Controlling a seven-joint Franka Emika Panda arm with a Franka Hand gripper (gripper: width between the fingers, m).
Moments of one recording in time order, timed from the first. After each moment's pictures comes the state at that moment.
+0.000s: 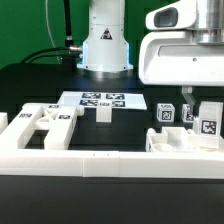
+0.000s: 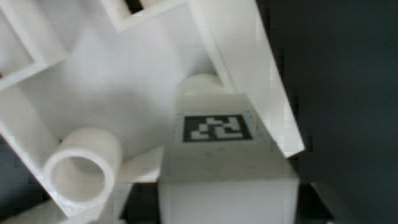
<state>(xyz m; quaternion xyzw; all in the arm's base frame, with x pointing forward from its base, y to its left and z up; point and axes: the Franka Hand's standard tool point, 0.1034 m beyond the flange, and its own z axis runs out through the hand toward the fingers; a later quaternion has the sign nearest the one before) 0.652 0.116 0.081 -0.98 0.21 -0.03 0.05</state>
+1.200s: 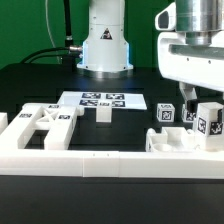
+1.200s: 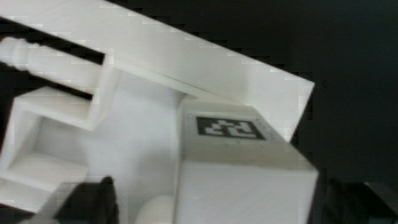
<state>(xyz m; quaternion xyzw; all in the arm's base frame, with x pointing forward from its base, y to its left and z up) 0.648 0.113 0.080 -0.84 0.55 0.00 0.07</state>
